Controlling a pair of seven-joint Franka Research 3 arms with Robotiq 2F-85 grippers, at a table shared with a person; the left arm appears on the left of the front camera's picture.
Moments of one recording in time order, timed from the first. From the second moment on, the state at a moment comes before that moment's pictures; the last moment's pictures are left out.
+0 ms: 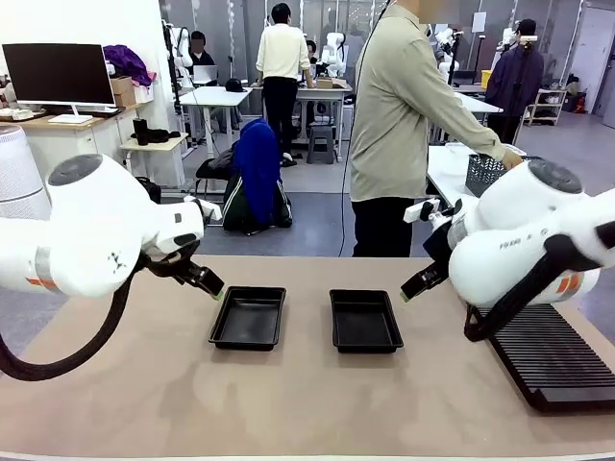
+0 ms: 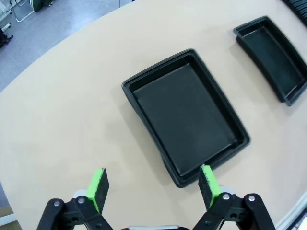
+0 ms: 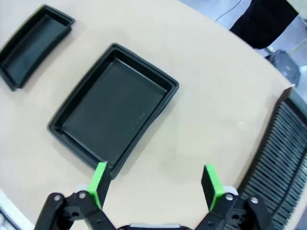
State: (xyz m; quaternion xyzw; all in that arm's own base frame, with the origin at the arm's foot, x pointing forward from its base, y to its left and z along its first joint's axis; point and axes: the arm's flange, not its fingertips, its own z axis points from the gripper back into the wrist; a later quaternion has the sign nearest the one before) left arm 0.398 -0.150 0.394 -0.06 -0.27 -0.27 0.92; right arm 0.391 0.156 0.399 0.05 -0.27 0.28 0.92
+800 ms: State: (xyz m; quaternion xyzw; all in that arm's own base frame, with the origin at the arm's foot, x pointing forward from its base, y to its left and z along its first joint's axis) left arm 0.359 -0.044 0.535 -0.41 -0.25 -0.19 0.85; right arm 0.352 0.067 0.545 0.28 -0.19 0.20 0.92
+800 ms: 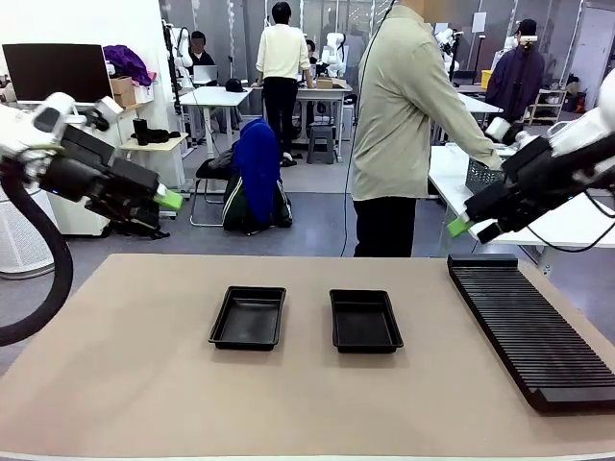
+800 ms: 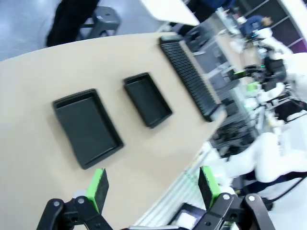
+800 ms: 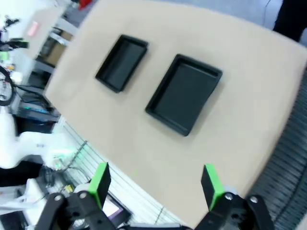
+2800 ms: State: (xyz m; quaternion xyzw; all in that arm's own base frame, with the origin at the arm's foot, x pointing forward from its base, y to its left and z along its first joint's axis) left arm 0.356 0.089 0.508 -0.72 -0.10 -0.12 0.68; right arm 0.342 -0.167 0.507 0.68 -0.09 0.04 0.72
